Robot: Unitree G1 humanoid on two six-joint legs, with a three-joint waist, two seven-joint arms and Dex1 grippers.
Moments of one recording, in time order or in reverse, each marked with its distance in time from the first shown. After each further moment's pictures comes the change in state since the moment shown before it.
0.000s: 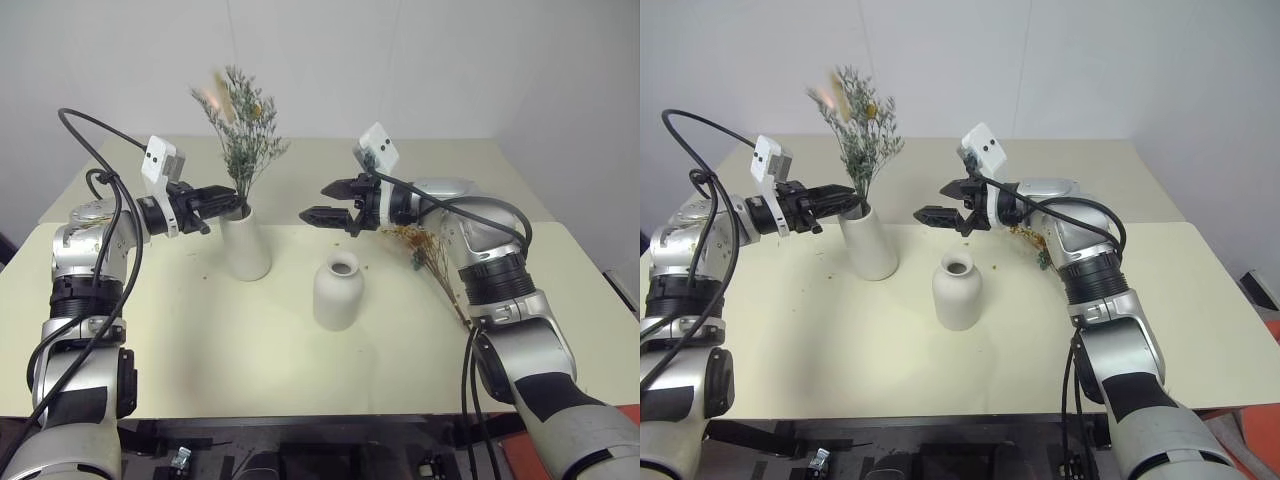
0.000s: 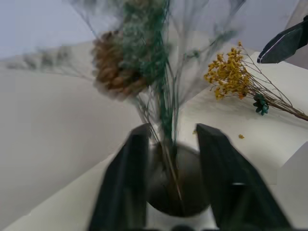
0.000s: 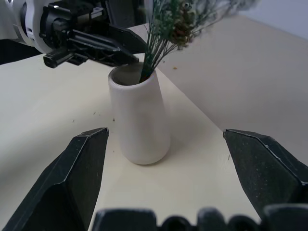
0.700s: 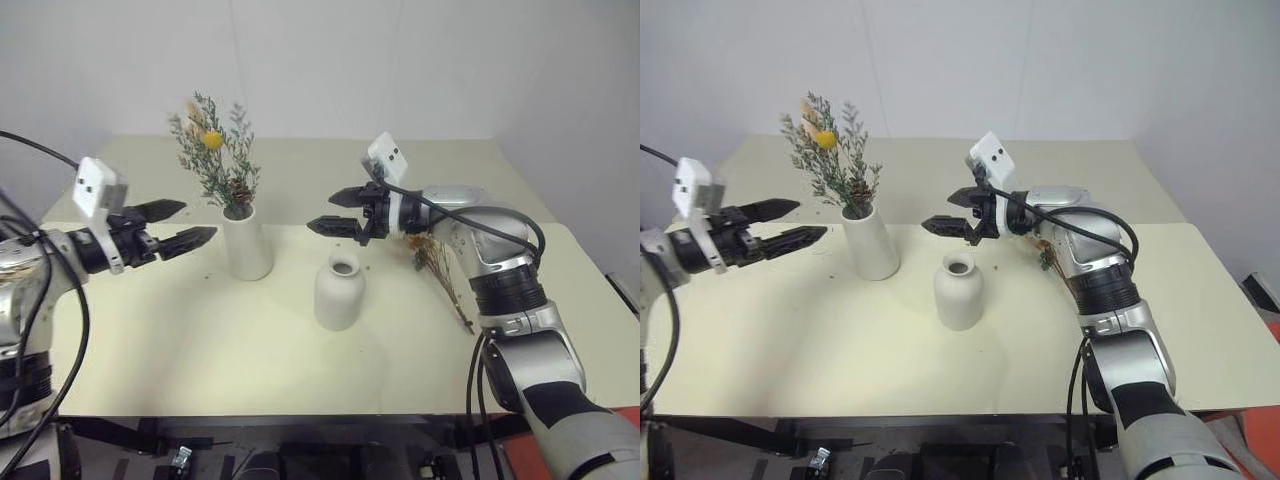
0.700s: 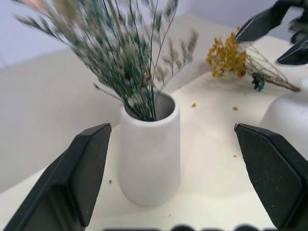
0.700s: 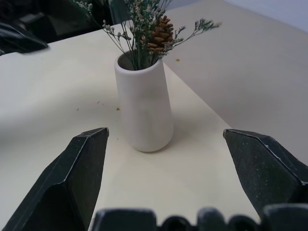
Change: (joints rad) left arm 0.454 0.181 0.285 -0.677 -0.227 0.241 0.109; right arm 0.065 -0.059 0.002 -0.113 0.018 0.044 0.010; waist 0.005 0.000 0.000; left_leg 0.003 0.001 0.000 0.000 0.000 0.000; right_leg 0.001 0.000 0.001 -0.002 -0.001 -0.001
